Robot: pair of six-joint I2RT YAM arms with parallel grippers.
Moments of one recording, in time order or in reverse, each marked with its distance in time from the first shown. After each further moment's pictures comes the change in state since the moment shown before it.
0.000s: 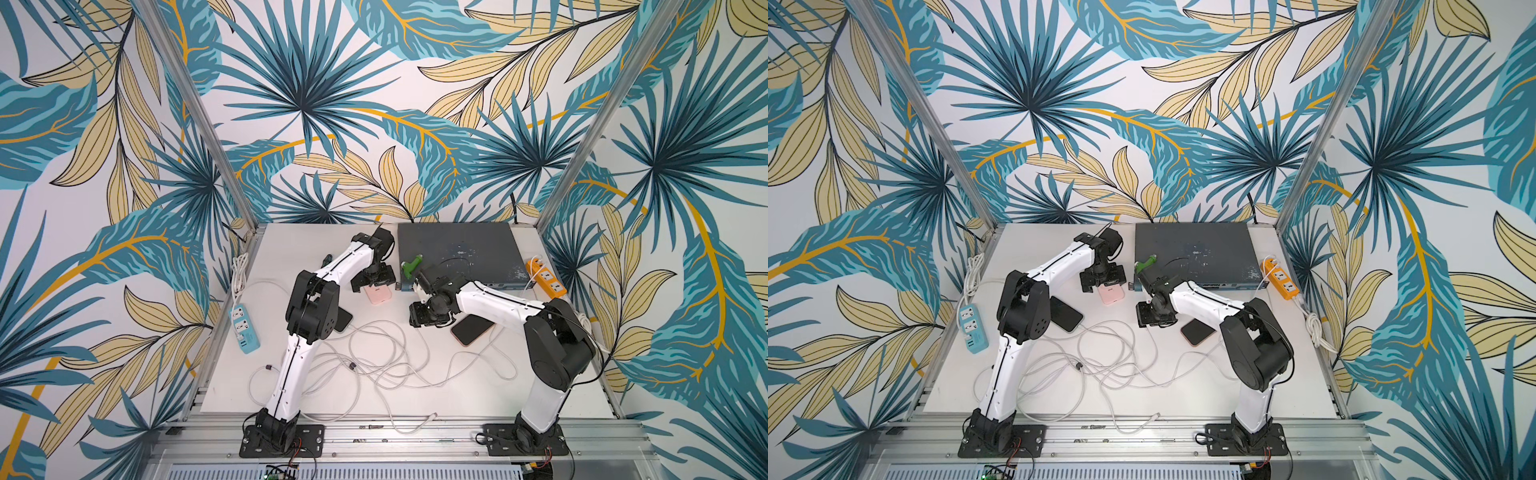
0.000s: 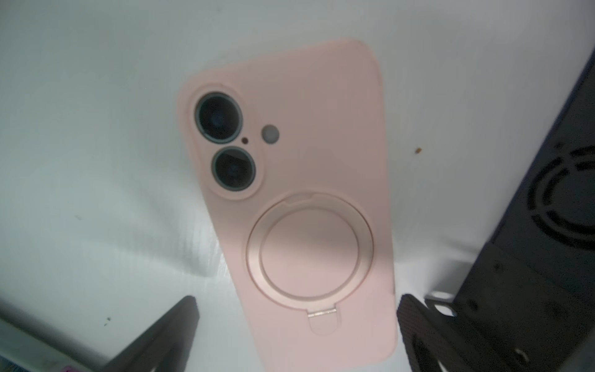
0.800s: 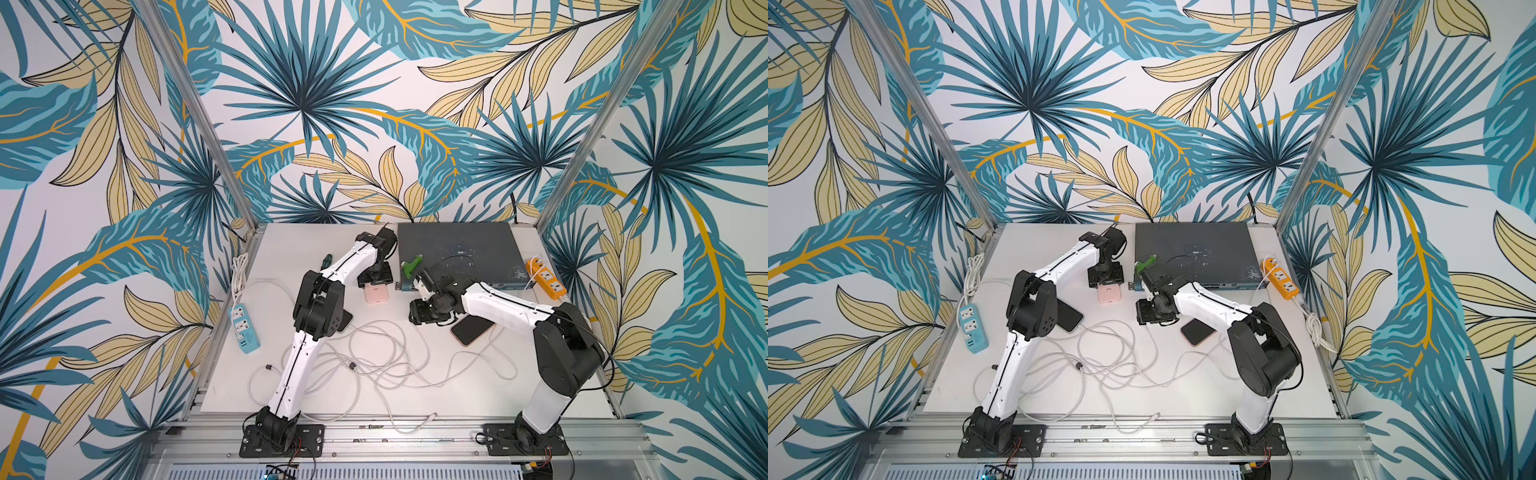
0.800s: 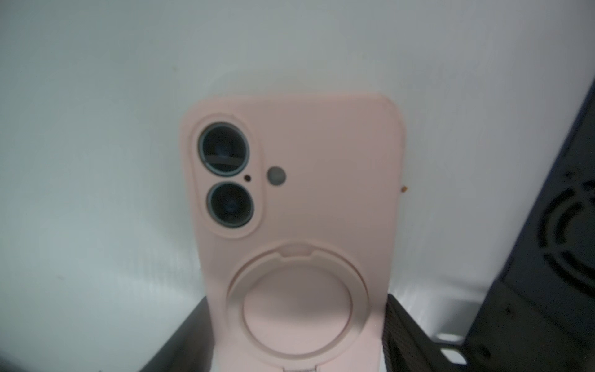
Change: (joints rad) left arm -0.003 0.069 0.084 -0.004 -0.031 0.109; right arm -0.011 -0.055 -0.023 0.050 -0.021 -0.015
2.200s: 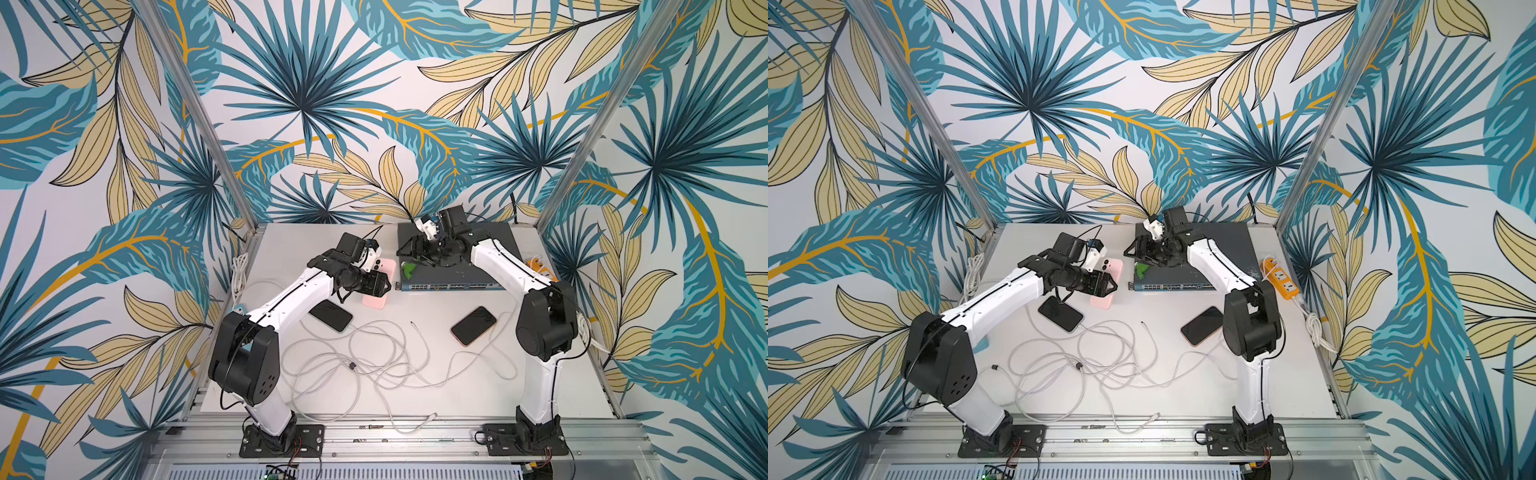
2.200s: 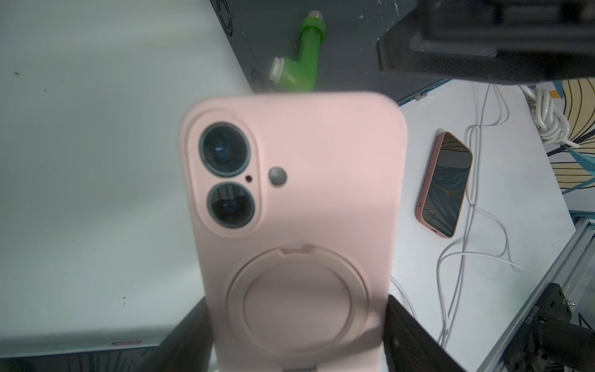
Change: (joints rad) left arm 0.029 -0.770 -0.813 0.510 0.393 0.458; right arm -0.234 0.279 0.573 0.041 -0.554 0.143
